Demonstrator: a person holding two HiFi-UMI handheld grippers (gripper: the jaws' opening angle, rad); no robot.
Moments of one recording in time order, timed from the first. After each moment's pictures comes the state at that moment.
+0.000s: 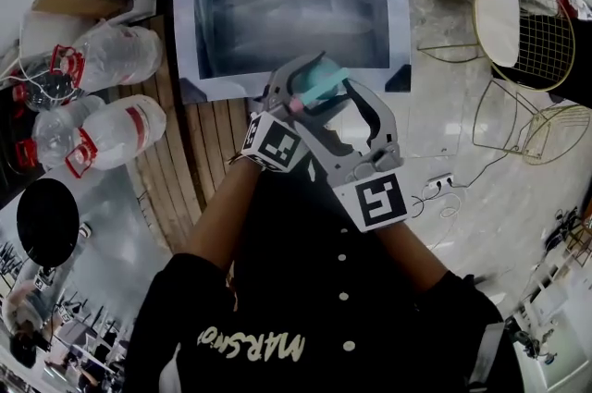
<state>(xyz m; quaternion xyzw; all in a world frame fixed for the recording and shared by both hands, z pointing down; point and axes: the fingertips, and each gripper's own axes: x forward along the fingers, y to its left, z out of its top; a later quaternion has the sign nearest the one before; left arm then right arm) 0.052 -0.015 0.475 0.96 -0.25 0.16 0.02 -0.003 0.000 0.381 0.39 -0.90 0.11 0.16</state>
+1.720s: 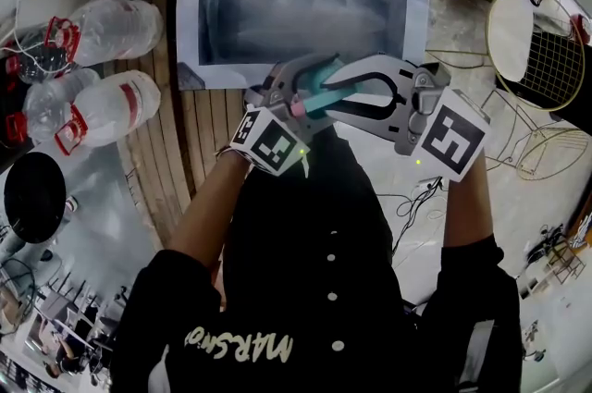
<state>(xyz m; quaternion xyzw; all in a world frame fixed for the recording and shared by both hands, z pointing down) 0.054 -0.011 0.475 0.97 -0.20 0.17 0.01 -0.012 -0.001 0.378 -0.10 -0.97 0.00 0.21</state>
